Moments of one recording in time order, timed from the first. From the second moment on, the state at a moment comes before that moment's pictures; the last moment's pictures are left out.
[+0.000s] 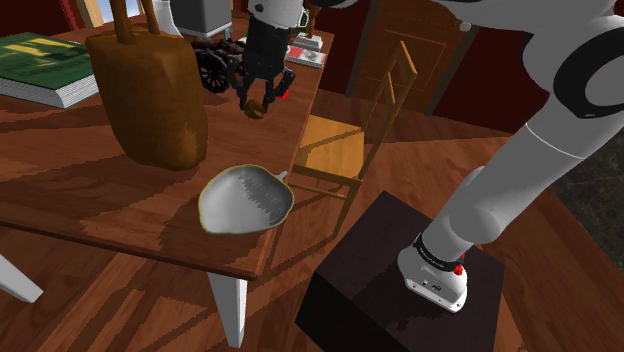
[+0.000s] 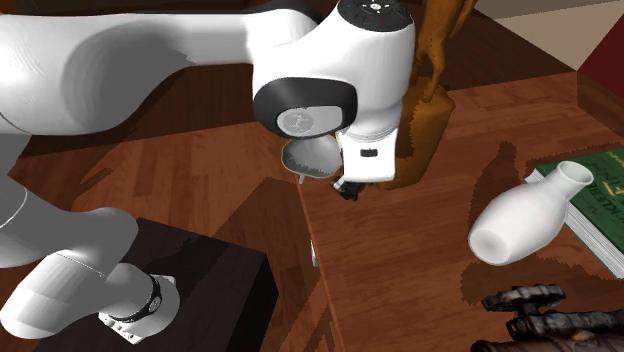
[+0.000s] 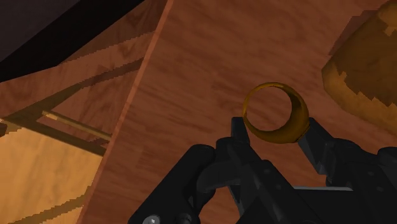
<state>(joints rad) -0.03 -0.08 0.45 -1.78 0.16 1.83 0.95</state>
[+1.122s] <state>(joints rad) 0.10 -0.23 0.61 -1.91 0.22 1.89 1.21</state>
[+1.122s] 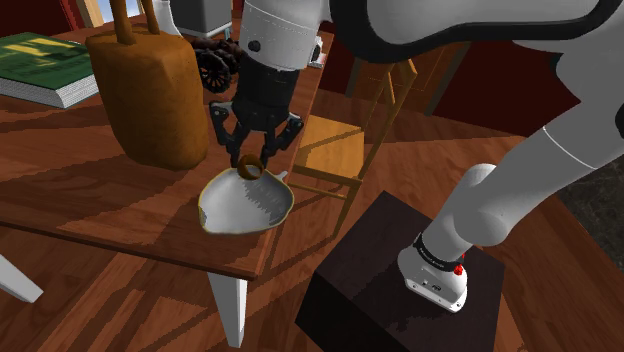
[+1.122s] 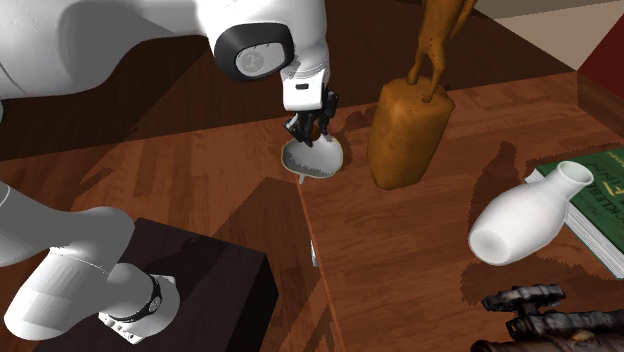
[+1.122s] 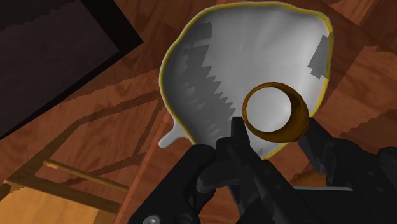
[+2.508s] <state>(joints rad) 0.11 -0.22 0.63 -2.06 0.23 2.03 1.20</state>
